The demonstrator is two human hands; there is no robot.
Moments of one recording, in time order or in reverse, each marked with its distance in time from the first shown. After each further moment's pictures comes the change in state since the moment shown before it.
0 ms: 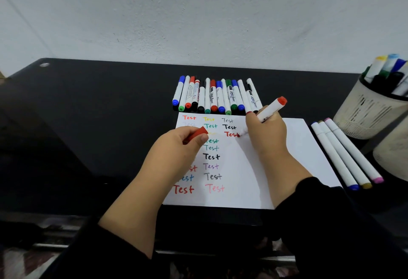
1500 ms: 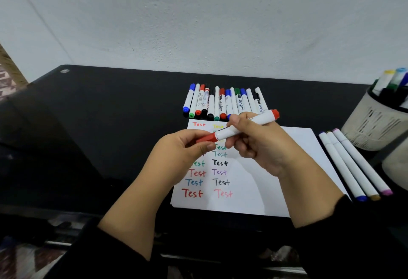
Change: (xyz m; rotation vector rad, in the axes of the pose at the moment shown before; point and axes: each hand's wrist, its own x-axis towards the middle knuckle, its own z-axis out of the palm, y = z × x) left_hand -0.013 0.006 -0.024 -0.240 -0.042 0.109; right_hand -0.034 -0.053 -0.013 0.340 -0.712 0.097
